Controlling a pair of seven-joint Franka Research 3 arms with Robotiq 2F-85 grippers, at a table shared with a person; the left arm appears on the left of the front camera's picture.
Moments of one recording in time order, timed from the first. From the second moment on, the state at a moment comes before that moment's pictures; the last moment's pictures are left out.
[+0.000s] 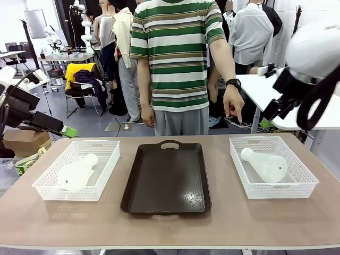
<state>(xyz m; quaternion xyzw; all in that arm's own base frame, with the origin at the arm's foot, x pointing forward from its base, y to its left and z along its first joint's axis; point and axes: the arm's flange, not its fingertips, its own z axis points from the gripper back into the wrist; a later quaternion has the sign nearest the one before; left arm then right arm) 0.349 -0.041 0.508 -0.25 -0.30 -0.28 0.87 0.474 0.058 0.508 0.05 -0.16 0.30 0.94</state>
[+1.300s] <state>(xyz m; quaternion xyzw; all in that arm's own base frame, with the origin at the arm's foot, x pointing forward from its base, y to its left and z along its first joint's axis) 0.349 -0.041 0.508 -0.25 -0.30 -0.28 0.87 0.595 0.066 0.383 0.03 -0.04 0.34 0.94</state>
